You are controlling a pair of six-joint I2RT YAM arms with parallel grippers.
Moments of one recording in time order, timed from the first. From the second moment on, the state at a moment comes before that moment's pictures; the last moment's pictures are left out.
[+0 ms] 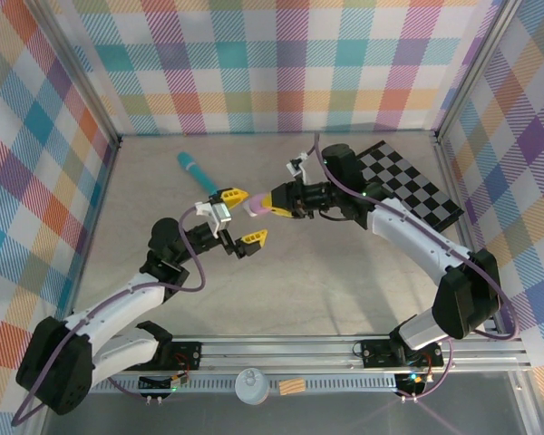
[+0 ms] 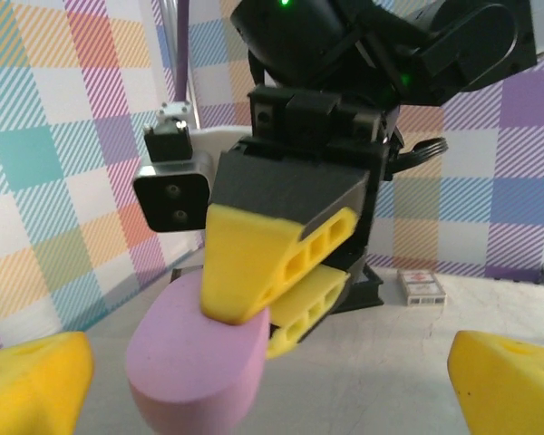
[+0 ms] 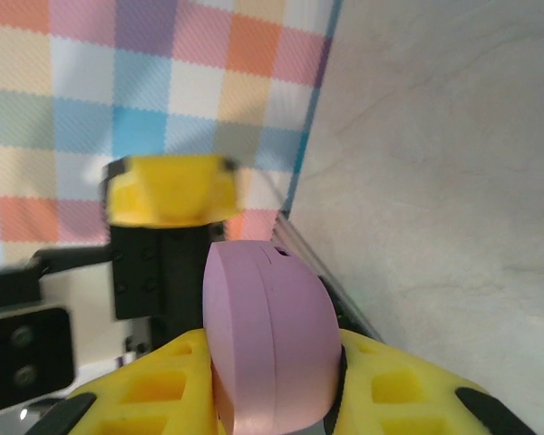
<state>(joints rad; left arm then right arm) -0.50 1.01 0.48 0.71 0.60 0.04 0.55 1.49 1.22 -0.27 -0.89 0.88</state>
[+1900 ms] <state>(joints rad) -0.58 0.97 0.43 0.44 0.45 0.13 0.33 2.03 1.32 -0.37 -0.49 0.62</state>
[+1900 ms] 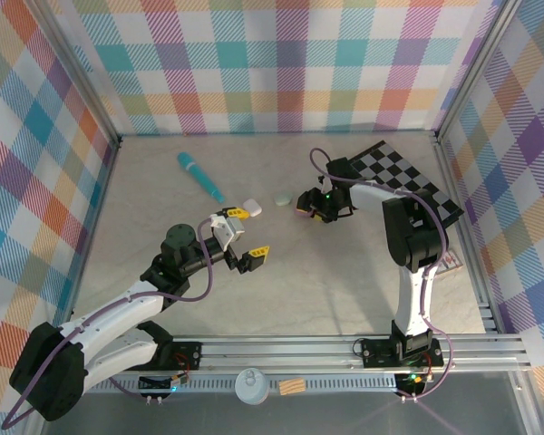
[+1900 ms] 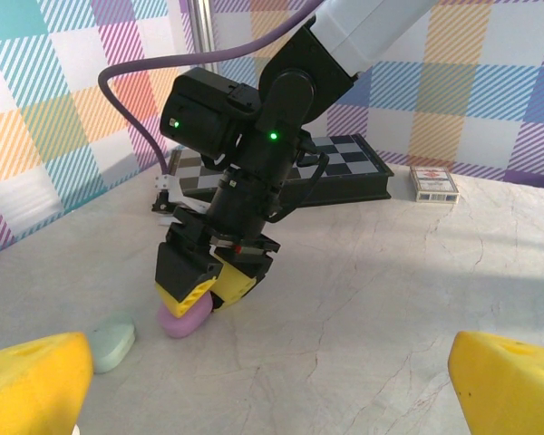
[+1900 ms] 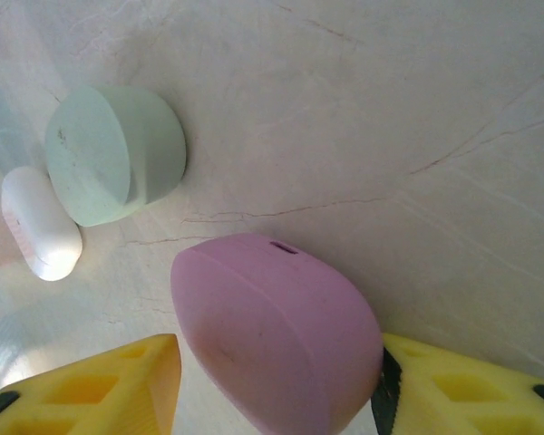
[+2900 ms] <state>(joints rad) -0.30 0.94 0.30 0.37 -0.31 0.05 0.24 1.18 0.67 0.01 0.20 0.14</state>
